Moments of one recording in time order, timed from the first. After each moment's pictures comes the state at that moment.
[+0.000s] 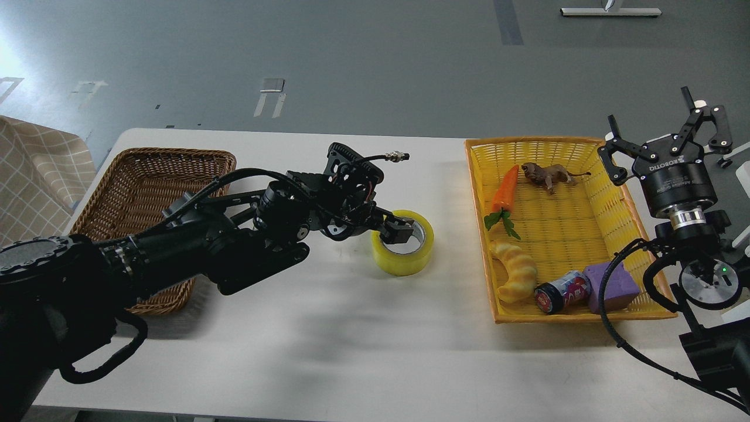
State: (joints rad) left arm -0.96 0.14 -0.30 -0.98 1.89 -0.40 0.05; right arm 0.41 -0.24 1.37 0.91 -0.16 0.49 0.18
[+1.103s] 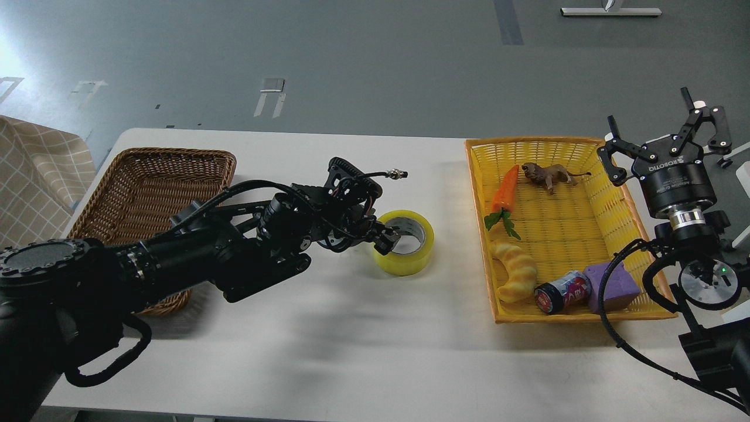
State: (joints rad) left arm -0.96 0.11 -0.24 -0.92 1.89 -0.40 0.07; right arm 0.41 -0.24 1.37 0.91 -0.16 0.49 0.18
